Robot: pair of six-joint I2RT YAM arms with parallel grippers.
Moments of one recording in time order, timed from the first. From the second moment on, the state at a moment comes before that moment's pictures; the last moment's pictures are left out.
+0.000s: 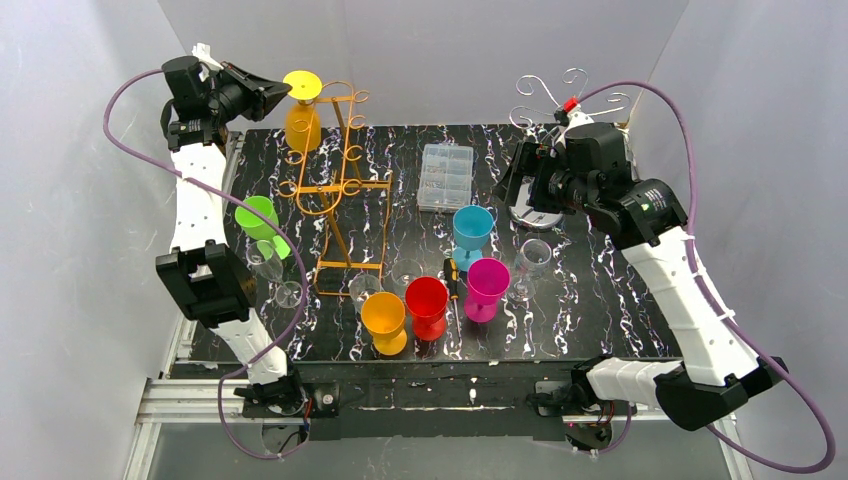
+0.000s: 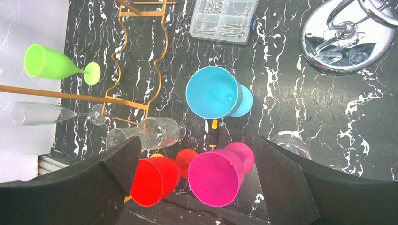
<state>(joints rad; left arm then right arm) 0.23 1.81 1.92 -0.38 0.66 -1.00 0.52 1.22 1.61 -0.97 0.00 0.52</state>
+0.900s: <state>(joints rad) 0.25 1.80 1.92 -0.42 0.63 -0.97 0.52 1.20 1.61 -0.97 0.00 0.52</state>
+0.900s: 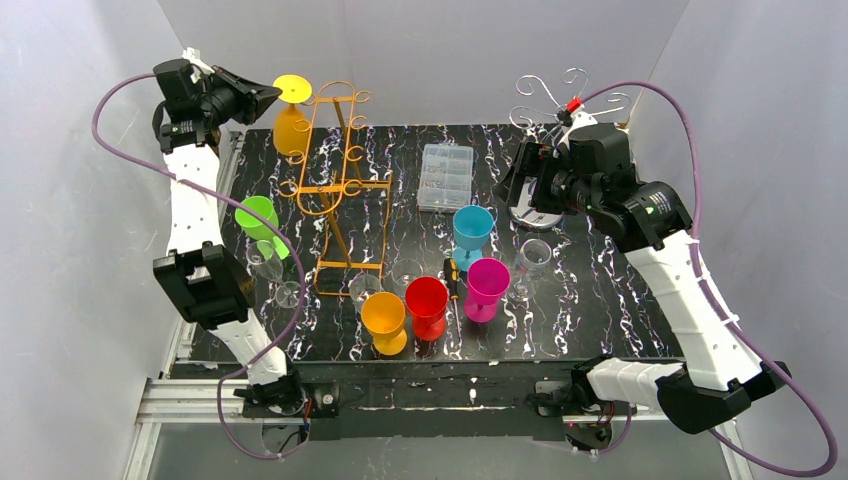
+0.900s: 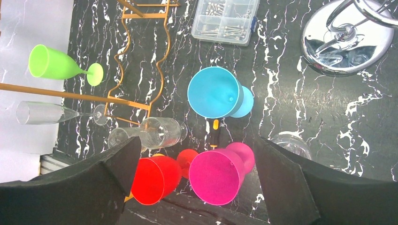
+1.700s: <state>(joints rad) 0.25 1.69 2.28 -0.60 0.55 -0.83 0.52 1.20 1.66 -0.82 -0.05 0.54</state>
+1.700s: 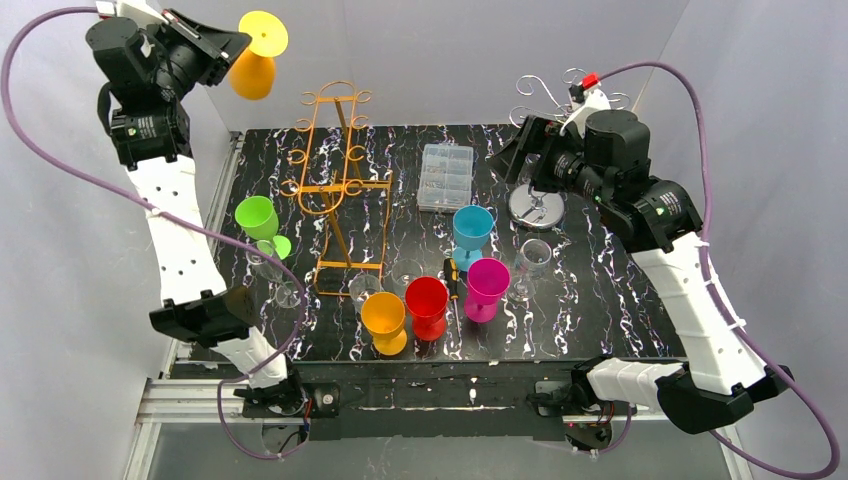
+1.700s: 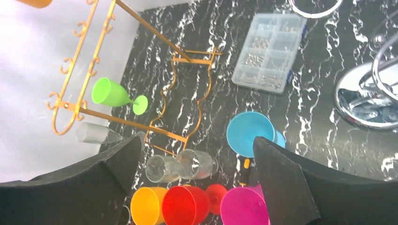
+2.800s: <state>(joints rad) -0.27 1.67 2.17 -0.13 0.59 -1.52 0.21 1.34 1.63 0.10 -0.61 0.85</state>
